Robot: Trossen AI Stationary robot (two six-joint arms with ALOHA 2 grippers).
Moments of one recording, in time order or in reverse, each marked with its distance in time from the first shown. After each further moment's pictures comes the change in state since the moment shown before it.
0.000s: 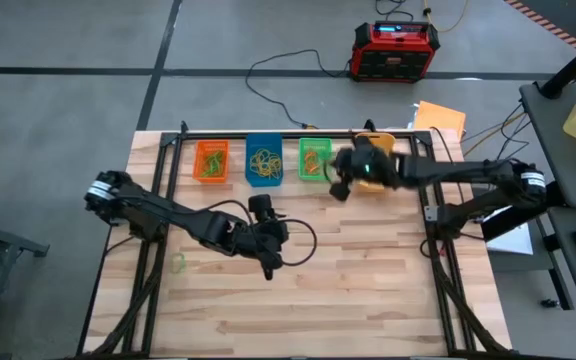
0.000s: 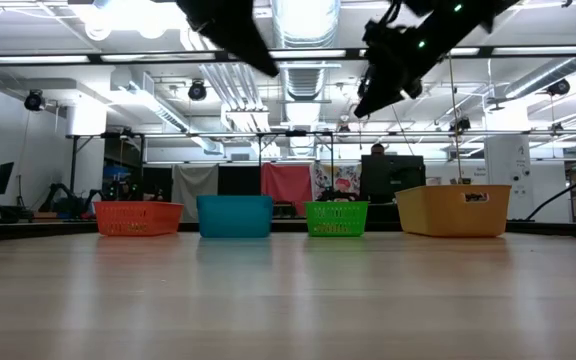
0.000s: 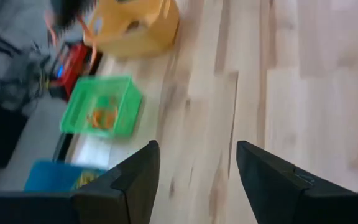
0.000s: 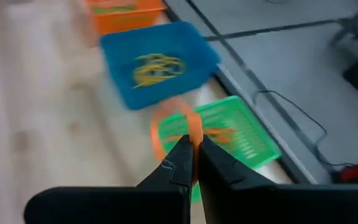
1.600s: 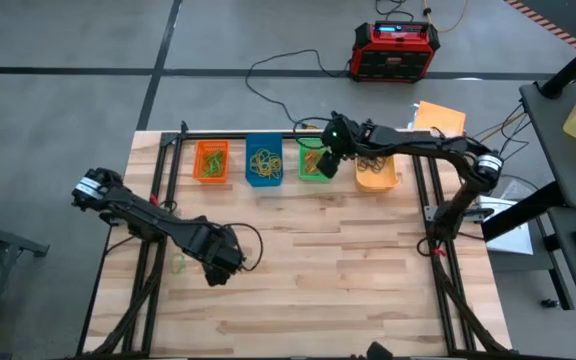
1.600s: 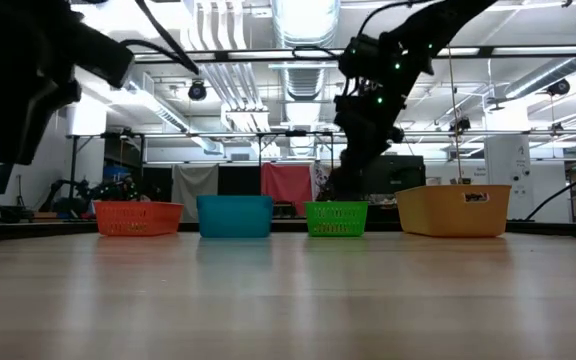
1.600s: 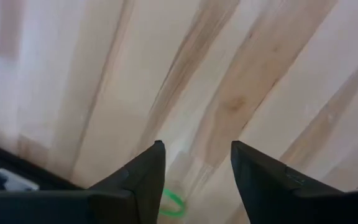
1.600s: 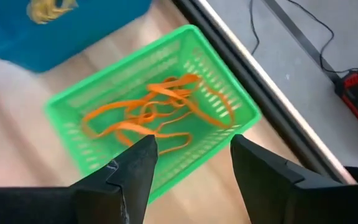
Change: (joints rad) left arm -0.097 -0.100 -0.224 -0.659 0.609 -0.780; right arm -0.293 0.383 0.285 -0.228 -0.167 0.029
